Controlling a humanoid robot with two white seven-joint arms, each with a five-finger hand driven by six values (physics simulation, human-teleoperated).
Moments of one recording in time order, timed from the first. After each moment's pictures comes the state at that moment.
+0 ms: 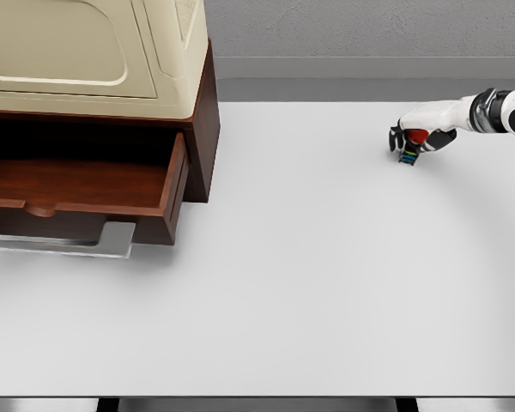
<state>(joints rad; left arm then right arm) 0.20 0.87 0.62 -1.80 0.18 -0.61 -0.60 -1.11 -0.50 0.85 -0.58 0.59 -0.61 0.61</state>
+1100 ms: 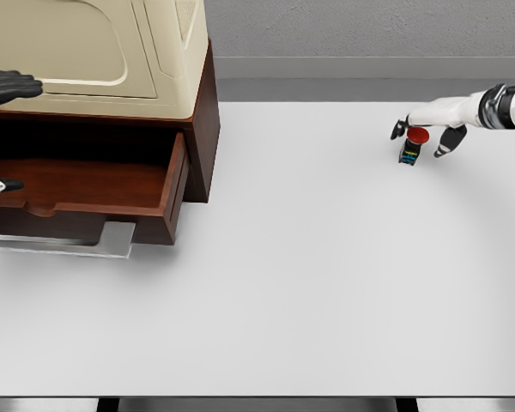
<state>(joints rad) -0.05 0.85 0.27 -1.80 0.16 -0.61 -0.61 -1.13 -0.51 0.87 -0.54 0.59 -0.61 0.61</state>
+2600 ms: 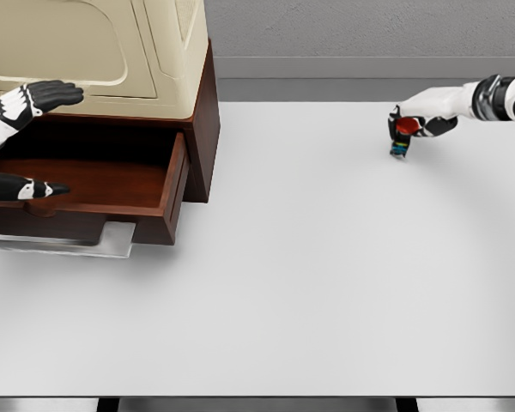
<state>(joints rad) -0.09 0.69 0.21 -1.80 0.08 -0.61 -0.61 -1.13 -0.51 0.86 -0.62 0.58 -0.61 0.61</state>
